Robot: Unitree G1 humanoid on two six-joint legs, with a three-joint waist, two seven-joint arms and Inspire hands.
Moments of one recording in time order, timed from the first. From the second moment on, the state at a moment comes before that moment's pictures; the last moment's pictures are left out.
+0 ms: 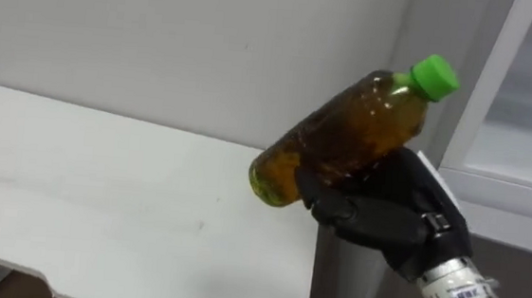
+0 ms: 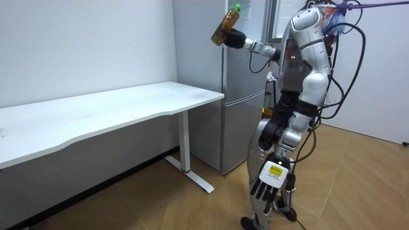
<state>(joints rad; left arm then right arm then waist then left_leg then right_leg) 0.46 0.26 0.06 0.96 -0.15 -0.03 0.01 -0.25 -0.49 0.13 -0.26 0.71 -0.04 0.00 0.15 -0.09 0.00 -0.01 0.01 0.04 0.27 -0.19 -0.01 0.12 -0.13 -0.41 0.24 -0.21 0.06</state>
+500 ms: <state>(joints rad) 0.47 0.22 0.14 0.97 -0.12 -0.03 0.01 -0.08 -0.53 -0.16 -0.33 0.72 -0.04 -0.02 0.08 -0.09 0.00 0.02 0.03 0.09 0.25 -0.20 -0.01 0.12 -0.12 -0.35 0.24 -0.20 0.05</state>
